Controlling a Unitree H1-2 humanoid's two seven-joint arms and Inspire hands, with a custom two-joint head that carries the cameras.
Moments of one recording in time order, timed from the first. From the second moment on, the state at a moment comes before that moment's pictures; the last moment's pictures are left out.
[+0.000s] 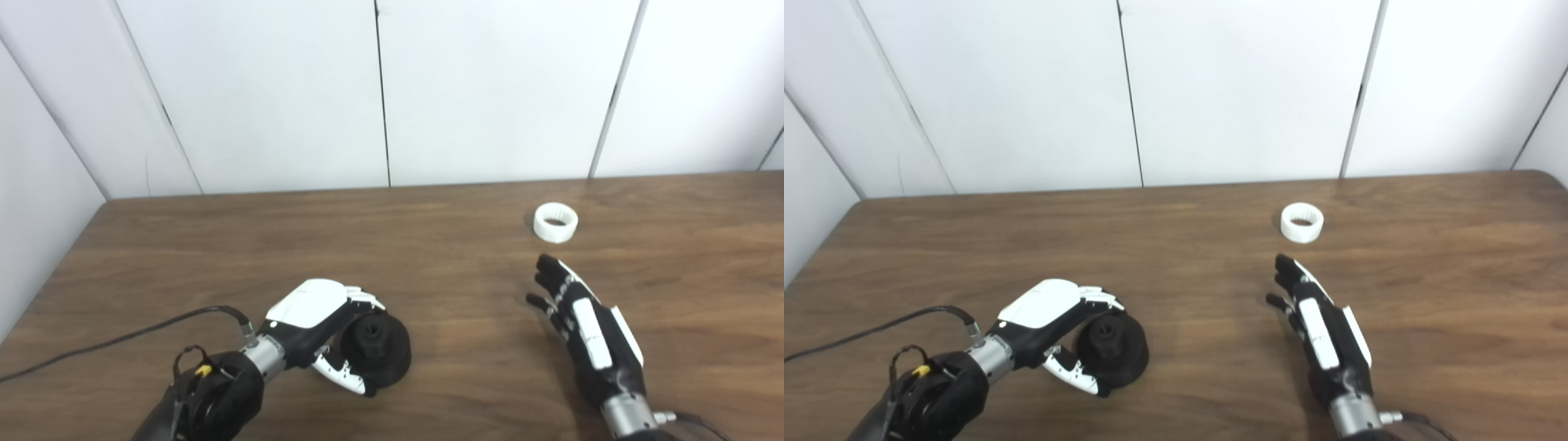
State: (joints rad) left arm -0.25 0.43 -0.41 -0.27 0.73 0.10 -0.49; right arm 0.09 -0.05 -0.01 -0.25 0.15 0.08 0.05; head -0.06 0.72
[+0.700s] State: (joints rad) left arm -0.17 0.37 -0.39 -0.32 0.77 0.07 -0.48; right arm 0.08 -0.05 -0.02 -0.28 0.17 0.15 0.04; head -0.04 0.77
